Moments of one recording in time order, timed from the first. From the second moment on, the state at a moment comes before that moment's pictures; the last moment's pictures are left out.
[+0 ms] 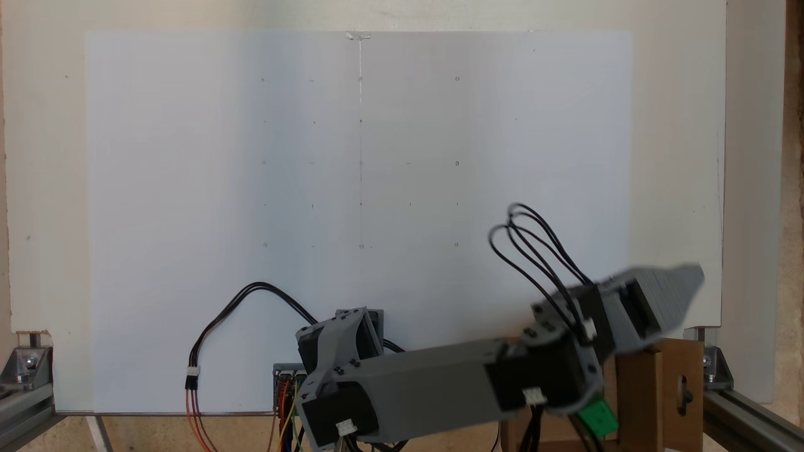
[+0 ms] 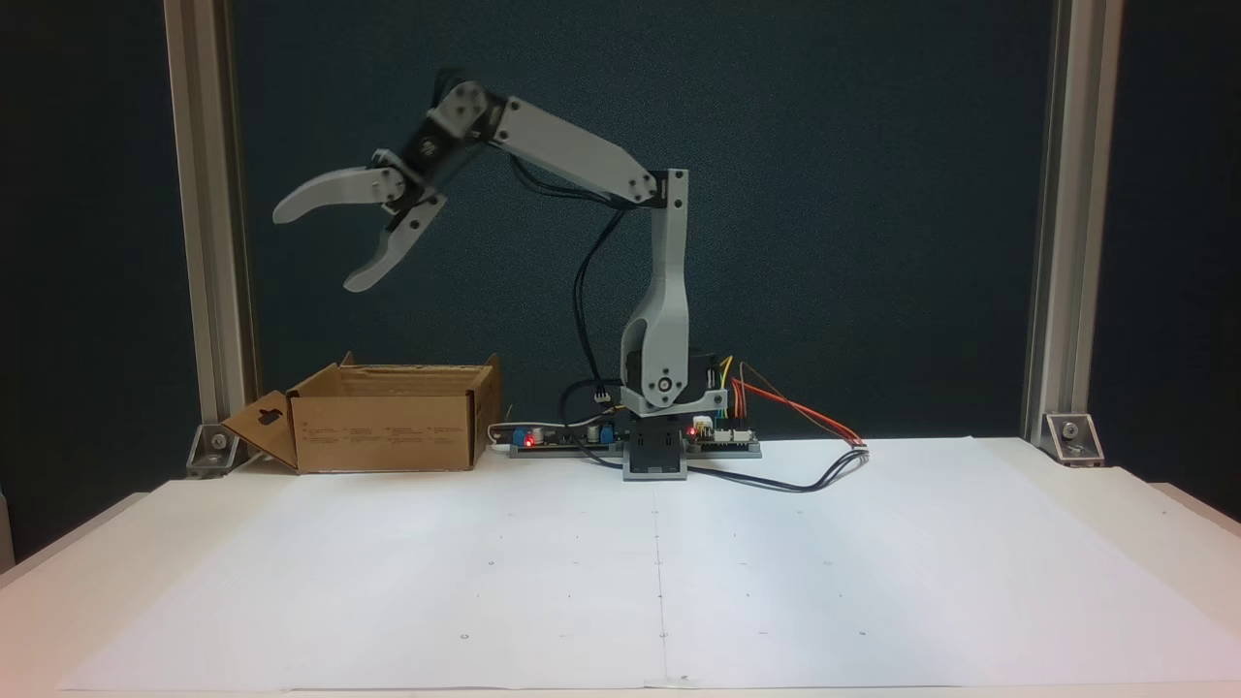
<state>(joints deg) 66.8 93.2 65.6 44.9 -10.4</state>
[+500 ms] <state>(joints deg) 9.8 99.1 80.7 40.3 -7.6</state>
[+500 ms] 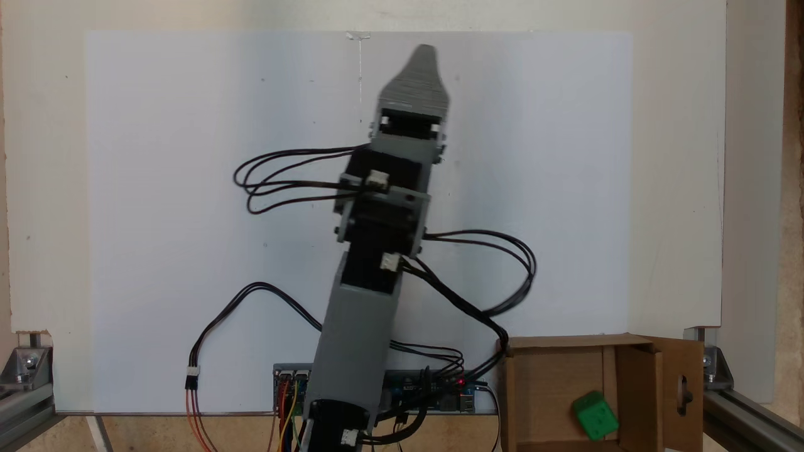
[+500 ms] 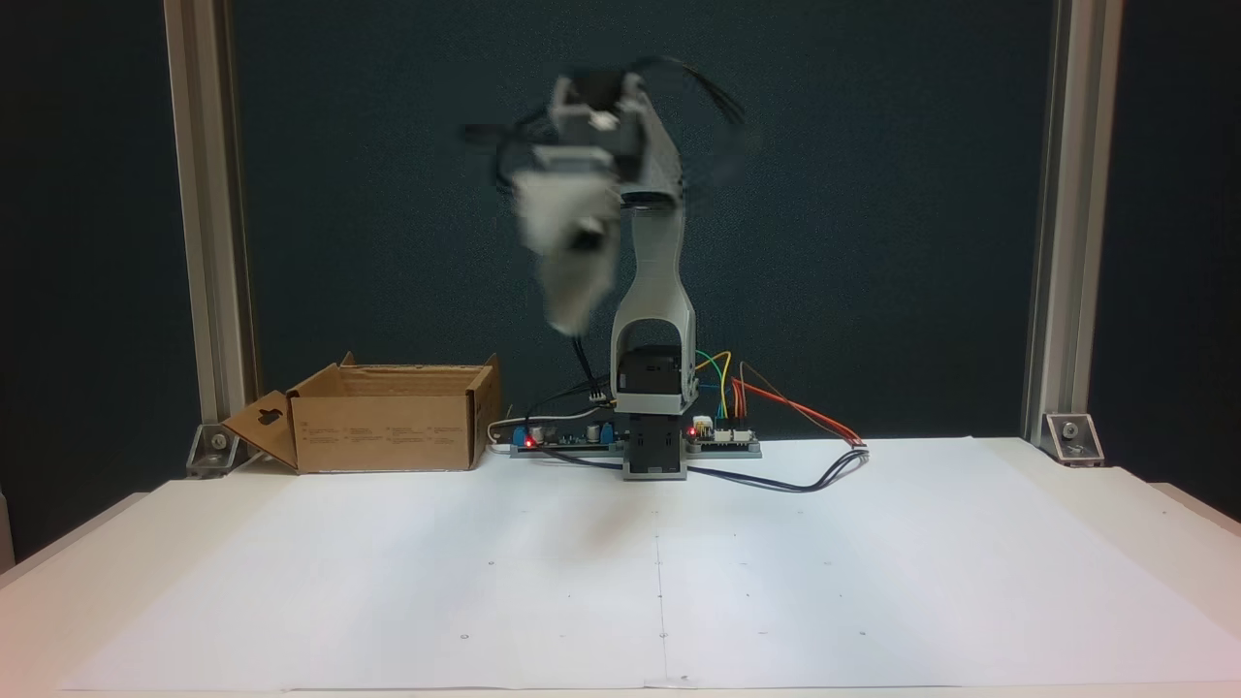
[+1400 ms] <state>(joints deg) 3.3 129.4 157.4 -28.4 -7.6</state>
